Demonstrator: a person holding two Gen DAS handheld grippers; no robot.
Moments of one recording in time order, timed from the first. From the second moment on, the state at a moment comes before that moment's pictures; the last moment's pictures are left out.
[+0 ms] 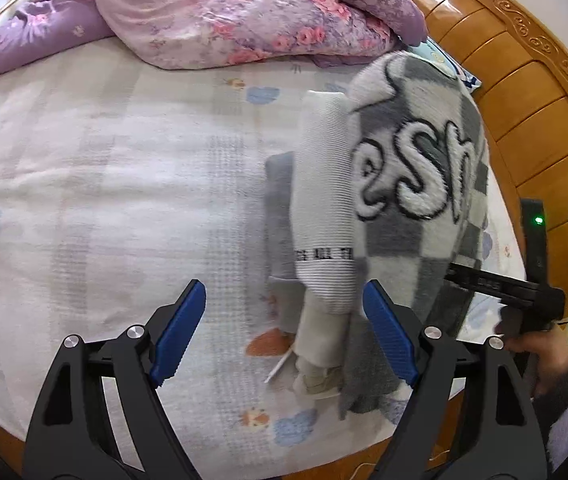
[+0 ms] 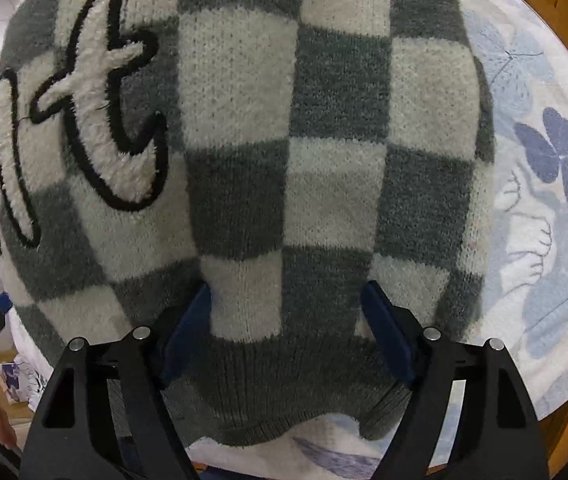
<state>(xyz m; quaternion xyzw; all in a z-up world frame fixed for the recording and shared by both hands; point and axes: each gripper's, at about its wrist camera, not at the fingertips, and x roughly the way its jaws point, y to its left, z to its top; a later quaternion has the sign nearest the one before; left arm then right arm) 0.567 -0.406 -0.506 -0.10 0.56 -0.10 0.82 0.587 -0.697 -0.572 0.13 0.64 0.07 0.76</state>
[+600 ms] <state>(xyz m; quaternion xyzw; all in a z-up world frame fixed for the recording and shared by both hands) 0.532 -0.383 -0.392 -0.04 0.52 -0.10 0.85 0.517 -0.598 -0.391 0.07 0.57 0.06 0.82</state>
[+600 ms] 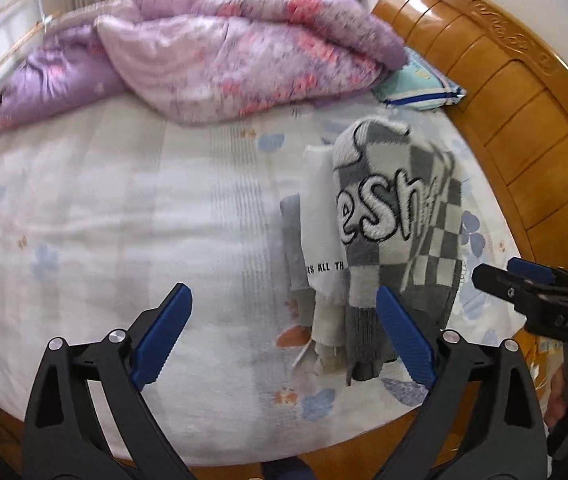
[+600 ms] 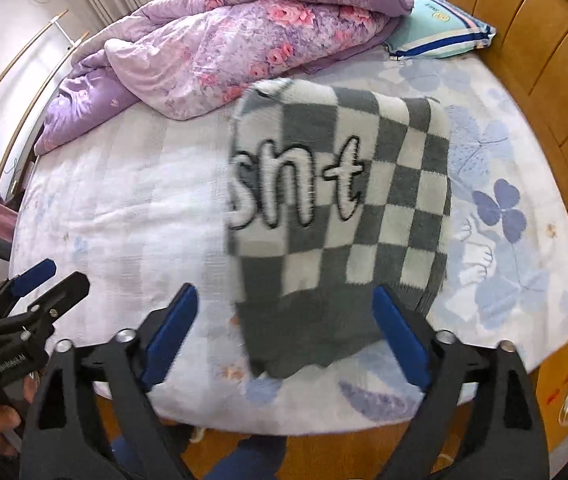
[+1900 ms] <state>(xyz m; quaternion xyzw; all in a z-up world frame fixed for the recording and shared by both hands) 0.153 -0.180 -0.125 0.00 0.31 -0.12 0.94 0.158 -0.368 -0.134 0.01 0.37 0.03 0.93</state>
